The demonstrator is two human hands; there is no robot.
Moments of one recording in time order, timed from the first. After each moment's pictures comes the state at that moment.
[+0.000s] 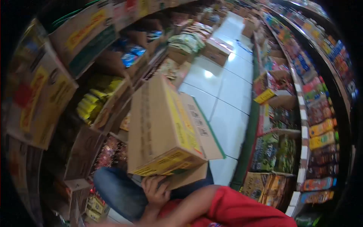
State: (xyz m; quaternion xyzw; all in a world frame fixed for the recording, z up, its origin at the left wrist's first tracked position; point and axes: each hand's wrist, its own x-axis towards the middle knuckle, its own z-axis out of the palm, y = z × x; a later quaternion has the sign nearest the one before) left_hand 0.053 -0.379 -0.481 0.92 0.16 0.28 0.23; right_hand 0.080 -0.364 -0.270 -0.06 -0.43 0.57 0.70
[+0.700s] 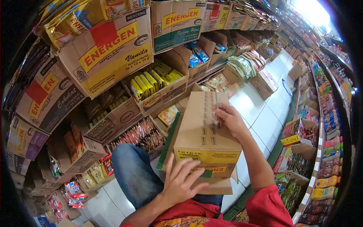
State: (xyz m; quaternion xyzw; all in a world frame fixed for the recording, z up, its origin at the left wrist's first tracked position) left_hand 0.078 -0.368 -0.381 0.90 0.16 0.30 0.27; right_hand 0.379 -0.353 -0.363 -0.68 -0.32 0.43 0.49
